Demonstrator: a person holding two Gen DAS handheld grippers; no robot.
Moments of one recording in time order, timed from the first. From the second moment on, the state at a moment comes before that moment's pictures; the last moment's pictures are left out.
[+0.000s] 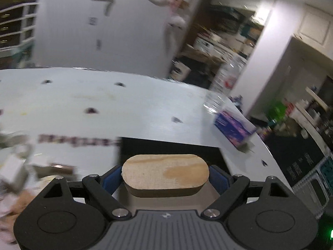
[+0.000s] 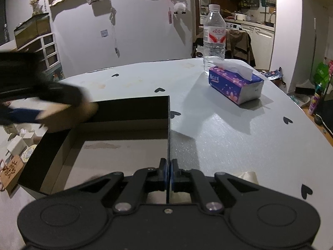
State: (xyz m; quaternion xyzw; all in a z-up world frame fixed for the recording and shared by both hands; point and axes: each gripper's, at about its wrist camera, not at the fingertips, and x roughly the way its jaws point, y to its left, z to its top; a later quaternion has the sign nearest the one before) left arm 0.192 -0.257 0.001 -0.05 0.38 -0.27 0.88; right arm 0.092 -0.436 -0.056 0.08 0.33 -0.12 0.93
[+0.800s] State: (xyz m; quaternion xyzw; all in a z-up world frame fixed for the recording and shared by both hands) left arm 0.256 -0.346 -0.074 -0.06 0.49 -0.24 0.84; right arm 0.090 -0.440 -0.056 0.08 0.34 -0.08 0.93
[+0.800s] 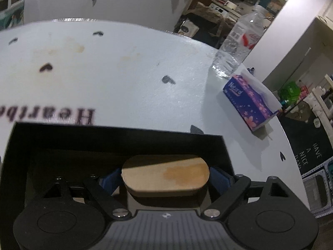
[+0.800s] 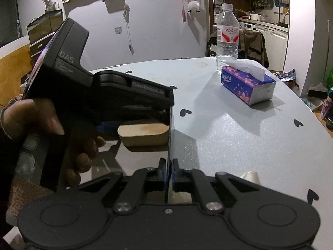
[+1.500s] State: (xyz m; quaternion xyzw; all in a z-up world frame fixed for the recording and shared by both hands) left arm 0.171 -0.253 -0.013 -0.06 0.36 -0.27 0.89; right arm 0.091 -0.440 -0.056 0.10 0.34 -0.09 0.93
